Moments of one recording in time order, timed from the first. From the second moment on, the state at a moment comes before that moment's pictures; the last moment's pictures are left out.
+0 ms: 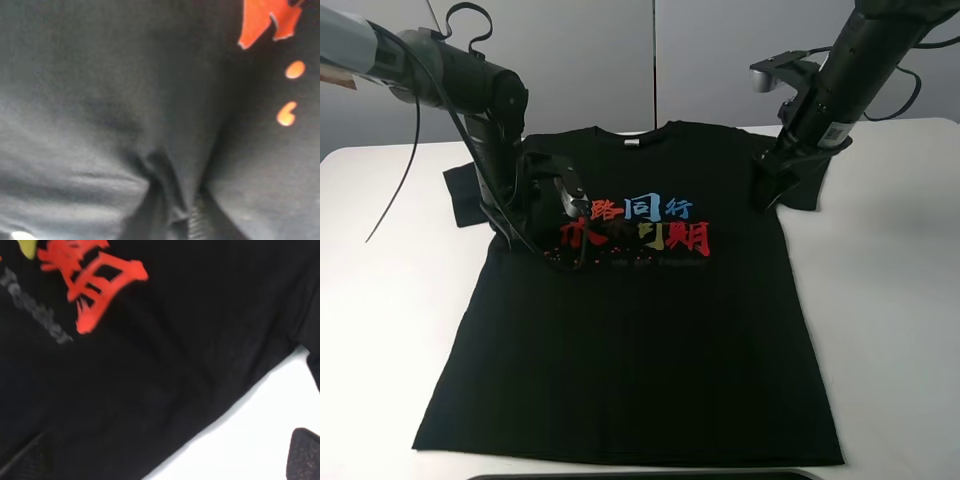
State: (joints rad) left arm -0.55 2.26 -1.51 0.16 0.98 0.66; right arm 0.24 1.91 -1.30 0.22 0.98 -0.60
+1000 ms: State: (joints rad) left arm -0.55 2.26 -1.51 0.18 0.97 0.66; right arm 0.40 2.09 -1.31 0.09 0.90 -0.66
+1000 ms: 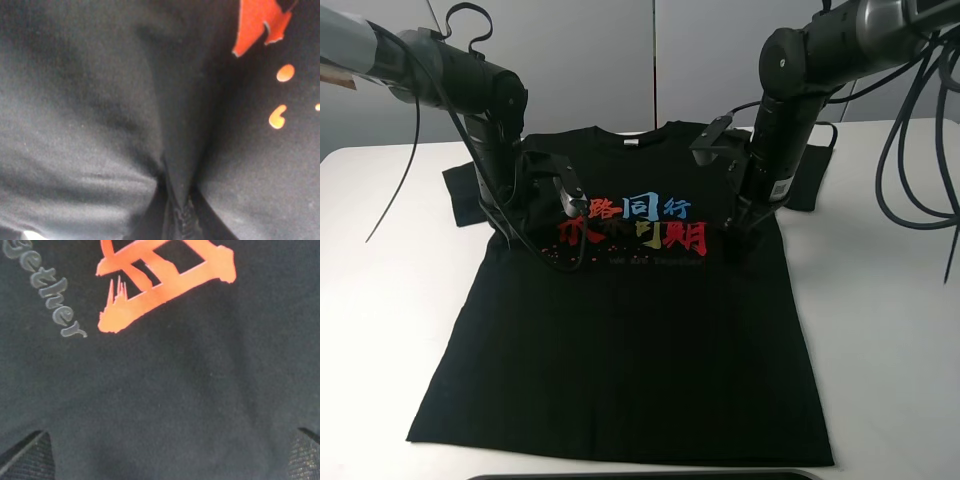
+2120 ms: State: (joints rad) left arm -0.55 2.26 -1.51 0.16 0.97 0.66; right arm 0.40 2.20 -1.40 -0.01 0.91 -0.62
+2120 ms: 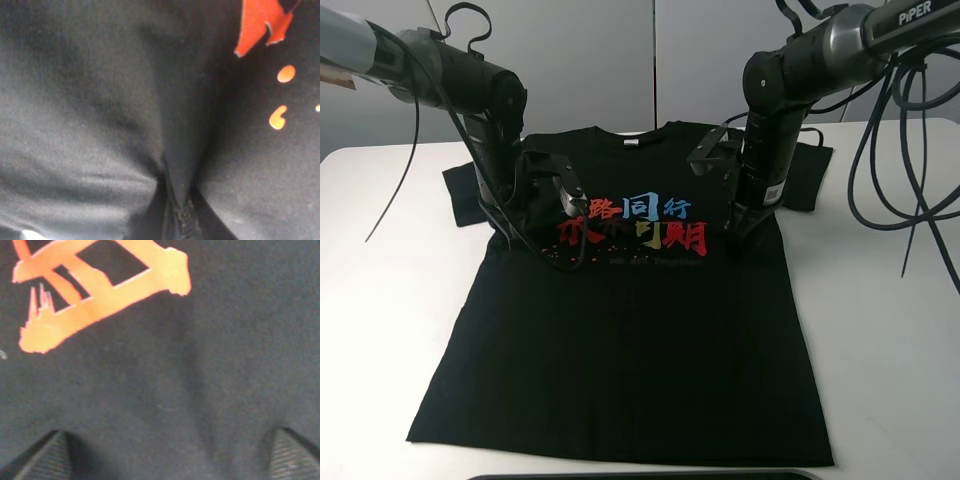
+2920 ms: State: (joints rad) left arm -0.55 2.26 -1.51 0.16 0.95 0.60; right arm 0.40 2.21 -1.41 -0.13 0.87 -0.45
